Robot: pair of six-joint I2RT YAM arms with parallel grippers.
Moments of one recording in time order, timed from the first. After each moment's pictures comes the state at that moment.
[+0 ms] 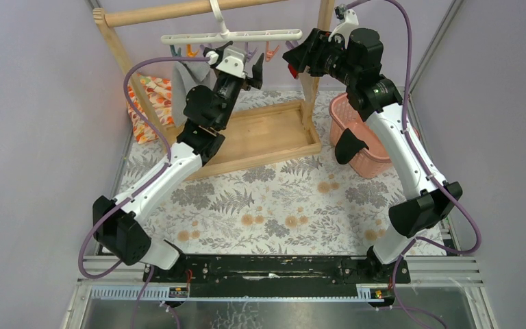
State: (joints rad) left arm -0.56 1.45 1.35 0.57 -0.18 0.27; right arm 0.39 1.67 1.93 -0.32 -0.30 0.49
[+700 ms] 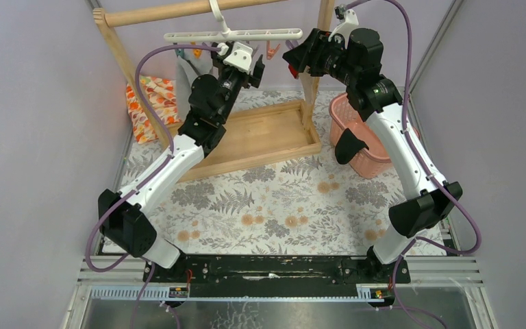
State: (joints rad) left arm -0.52 1.52 1.45 0.41 -0.15 0.33; right arm 0.39 1.67 1.93 -0.32 -0.30 0.49
